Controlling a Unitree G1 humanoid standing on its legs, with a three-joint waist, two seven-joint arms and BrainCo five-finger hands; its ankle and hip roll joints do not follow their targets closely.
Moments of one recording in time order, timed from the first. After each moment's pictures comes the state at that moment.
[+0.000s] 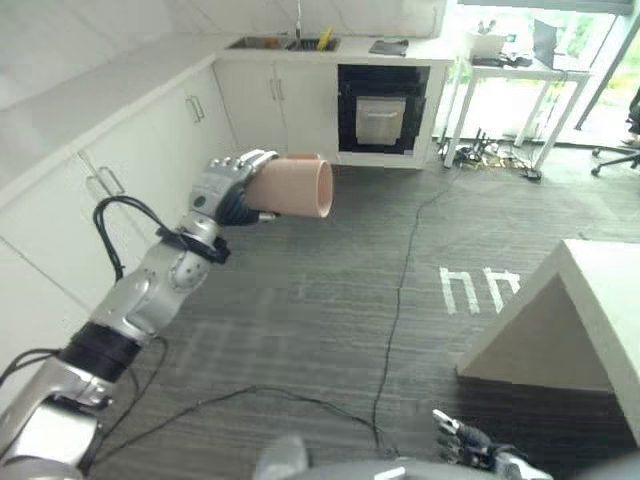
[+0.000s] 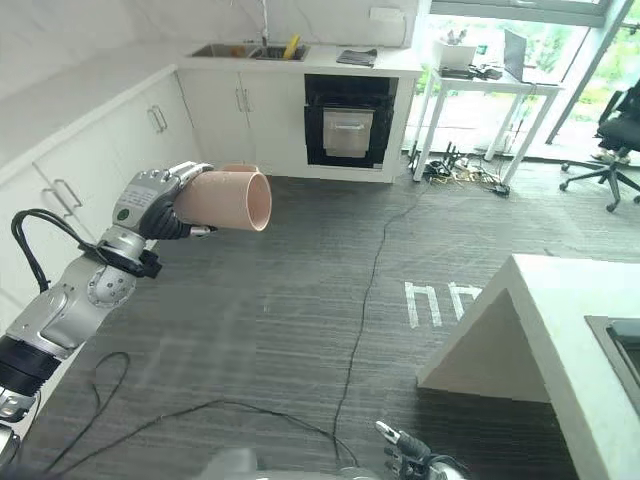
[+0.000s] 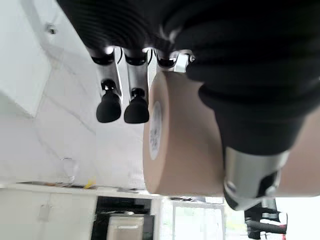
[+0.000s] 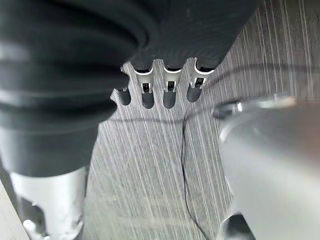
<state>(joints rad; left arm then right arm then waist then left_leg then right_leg) -0.41 0.93 -0.35 0.08 0.46 -0.12 0.32 -0.05 -0.28 0.18 1.20 0.59 0.09 0.26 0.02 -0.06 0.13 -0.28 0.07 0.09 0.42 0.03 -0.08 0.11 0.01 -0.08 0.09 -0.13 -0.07</state>
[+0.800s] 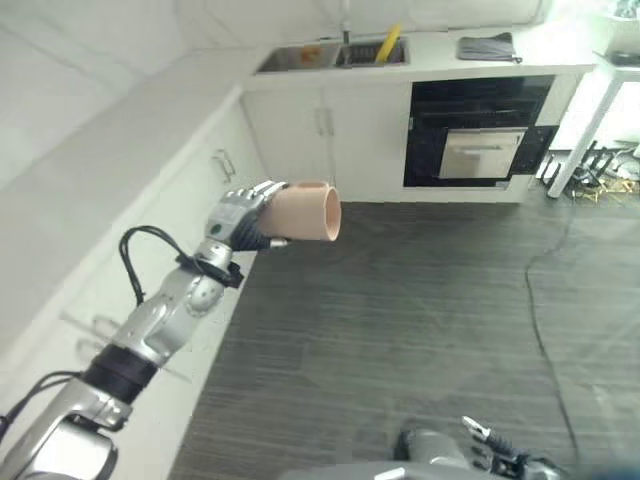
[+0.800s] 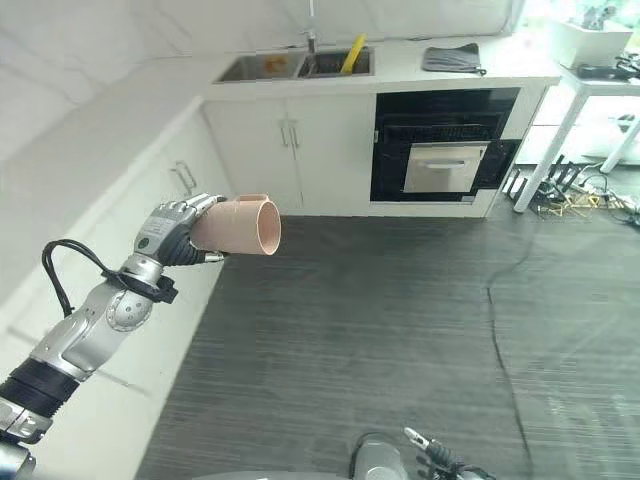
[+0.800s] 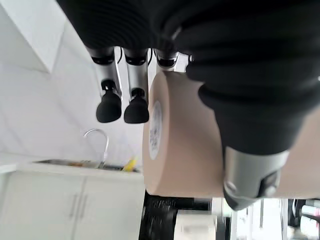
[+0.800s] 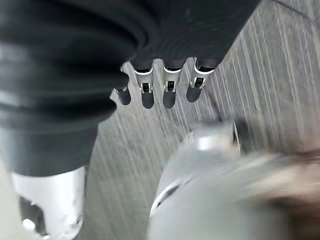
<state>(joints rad) -0.37 0.85 -0.31 -0.04 0.48 -0.11 0.31 0.01 -0.29 0.12 1.22 0.54 0.09 0.24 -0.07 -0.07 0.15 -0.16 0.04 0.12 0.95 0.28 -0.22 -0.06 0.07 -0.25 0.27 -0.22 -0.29</state>
